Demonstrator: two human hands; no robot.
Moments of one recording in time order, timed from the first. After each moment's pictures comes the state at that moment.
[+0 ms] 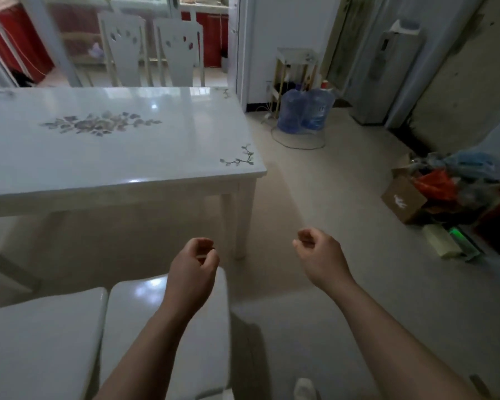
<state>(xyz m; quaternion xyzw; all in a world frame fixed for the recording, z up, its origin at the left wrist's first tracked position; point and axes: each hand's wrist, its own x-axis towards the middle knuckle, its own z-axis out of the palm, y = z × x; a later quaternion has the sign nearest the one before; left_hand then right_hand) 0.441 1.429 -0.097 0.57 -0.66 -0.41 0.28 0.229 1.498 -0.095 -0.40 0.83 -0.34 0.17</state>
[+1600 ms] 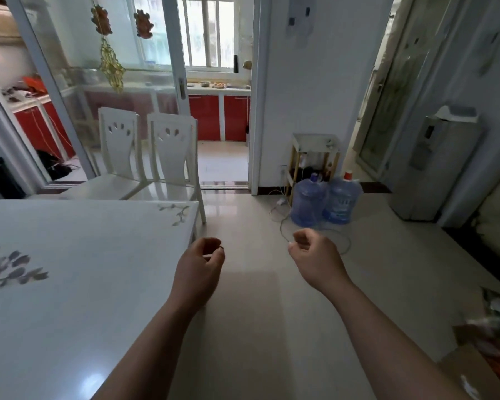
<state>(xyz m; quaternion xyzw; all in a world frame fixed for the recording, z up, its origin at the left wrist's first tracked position) -0.126 0.928 -0.012 0.57 -0.64 -0.36 0.38 -0.332 0.961 -0.005 -0.50 0.75 -0.38 0.20</state>
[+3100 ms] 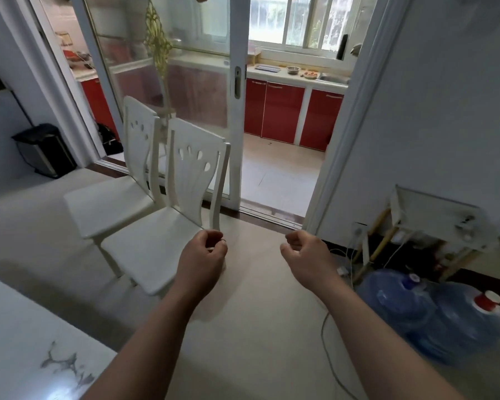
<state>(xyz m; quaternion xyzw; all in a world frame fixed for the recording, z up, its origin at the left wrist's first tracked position) -0.355 0.211 -0.034 0.71 -0.48 -0.31 0.42 -0.544 0.165 -0.040 -0.65 0.65 -0.27 0.29</state>
